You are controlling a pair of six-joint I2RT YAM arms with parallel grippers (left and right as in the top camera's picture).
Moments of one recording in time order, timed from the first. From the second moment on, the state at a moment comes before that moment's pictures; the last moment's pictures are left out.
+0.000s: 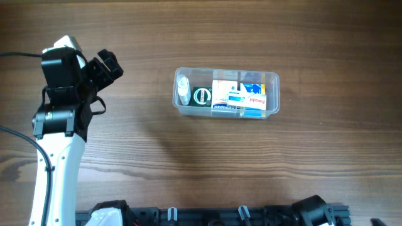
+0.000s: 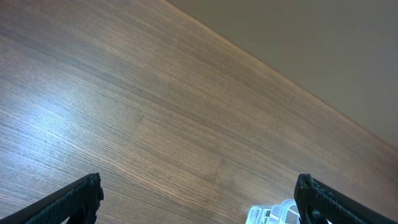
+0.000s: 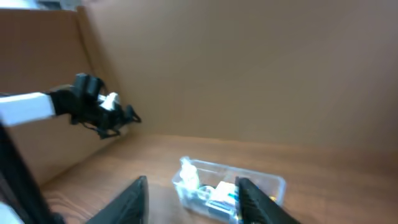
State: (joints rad) left arm 0.09 1.22 1.10 -0.54 0.02 -0.47; right arm 0.33 0.07 1.40 -1.23 -0.15 0.17
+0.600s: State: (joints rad) left arm 0.09 1.22 1.10 -0.54 0.02 -0.47; right arm 0.33 0.07 1.16 -1.01 -0.17 0.20
